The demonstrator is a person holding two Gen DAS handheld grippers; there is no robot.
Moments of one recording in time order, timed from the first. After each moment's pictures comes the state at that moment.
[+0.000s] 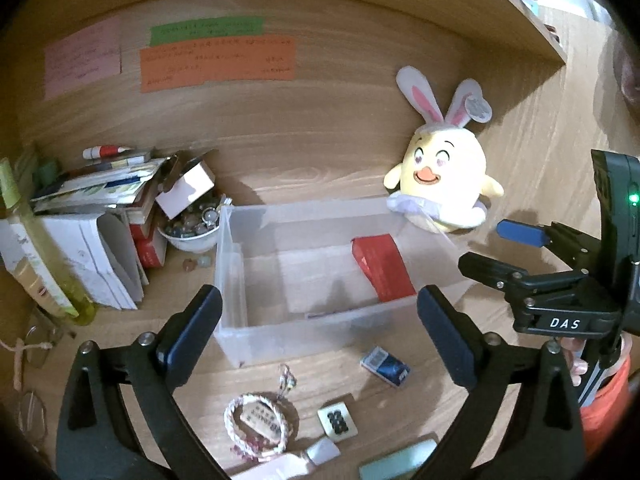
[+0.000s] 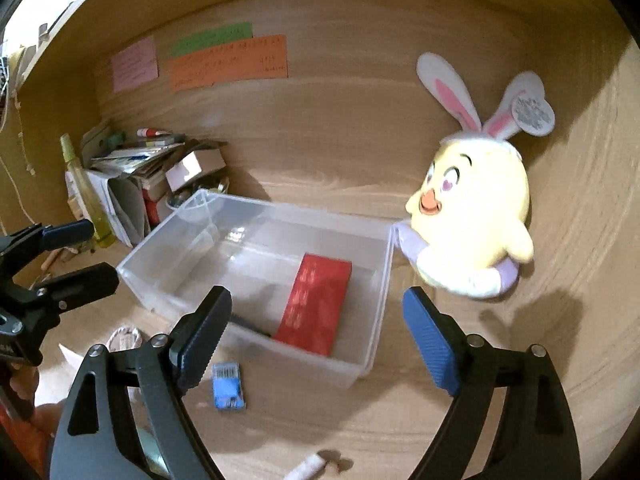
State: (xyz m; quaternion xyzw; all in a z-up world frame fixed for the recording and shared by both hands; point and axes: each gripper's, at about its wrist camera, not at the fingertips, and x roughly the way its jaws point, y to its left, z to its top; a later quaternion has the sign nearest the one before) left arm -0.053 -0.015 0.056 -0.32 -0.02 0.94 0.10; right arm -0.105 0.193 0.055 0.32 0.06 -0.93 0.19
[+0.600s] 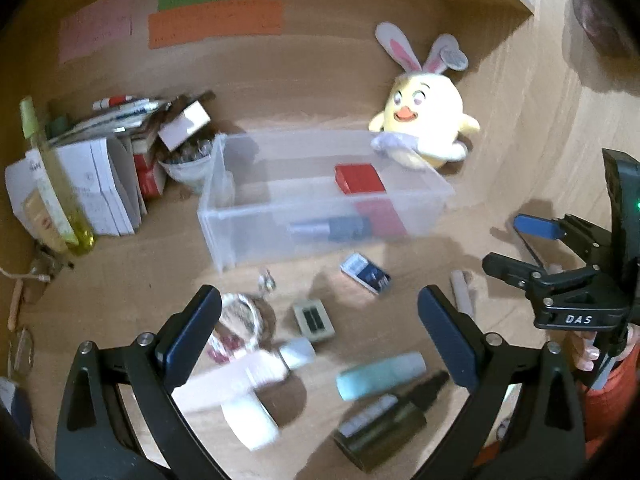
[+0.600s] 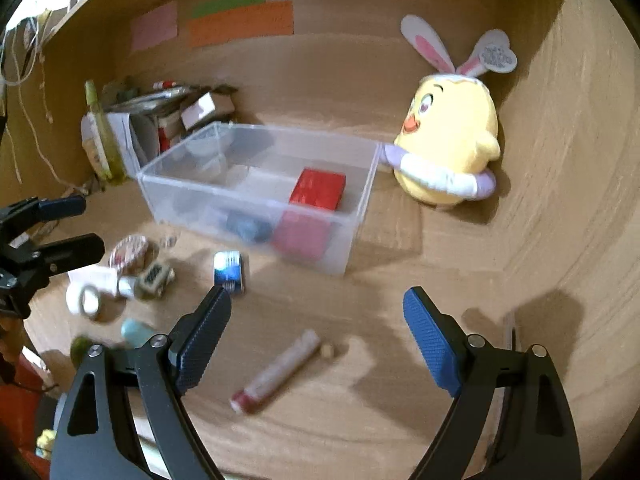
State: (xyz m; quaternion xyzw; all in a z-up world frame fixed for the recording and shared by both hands) left arm 0.014 0.002 0.016 -0.36 0.00 0.93 0.10; right arm -0.030 0.227 0.011 0.35 0.09 -0.92 0.18
